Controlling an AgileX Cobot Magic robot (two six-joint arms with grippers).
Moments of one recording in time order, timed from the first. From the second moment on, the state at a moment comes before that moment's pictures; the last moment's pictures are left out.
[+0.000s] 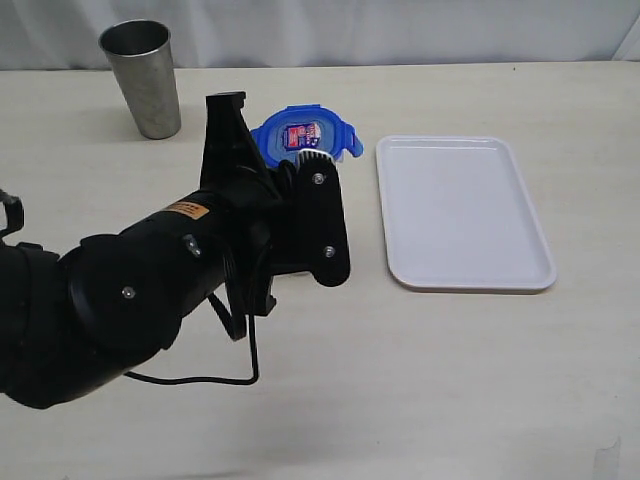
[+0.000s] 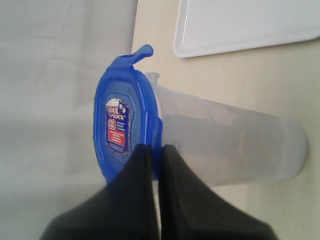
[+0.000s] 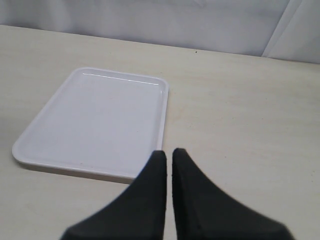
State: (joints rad) left arm -1.09 1.58 -0.72 -1.26 -0.62 2.11; right arm 0.03 0.00 0.00 -0.09 0.38 -0.06
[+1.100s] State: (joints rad) left arm -1.09 1.58 -0.72 -1.27 -0.62 2.11; right arm 0.03 0.00 0.00 -0.09 0.38 -0.06
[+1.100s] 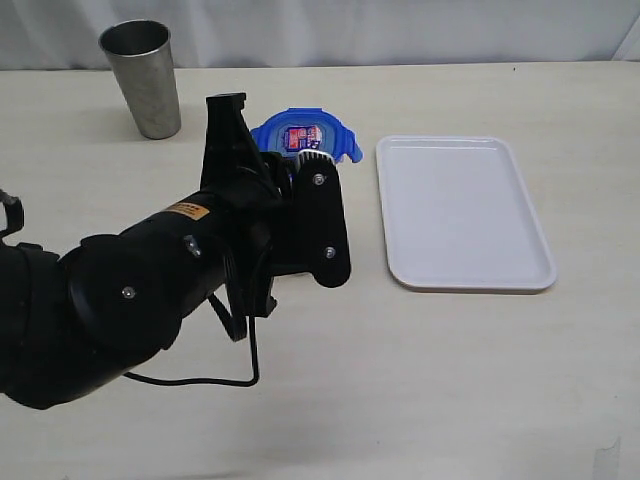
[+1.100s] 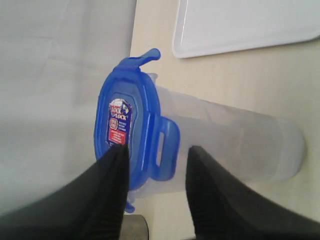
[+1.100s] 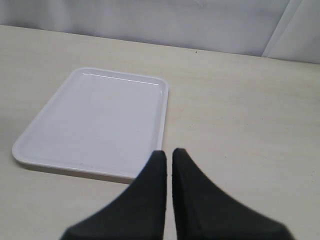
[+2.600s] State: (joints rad) left arm -1.06 1.57 -0.72 -1.59 -1.20 2.00; right arm 0.03 0.00 0.00 -0.09 0.38 -0.06
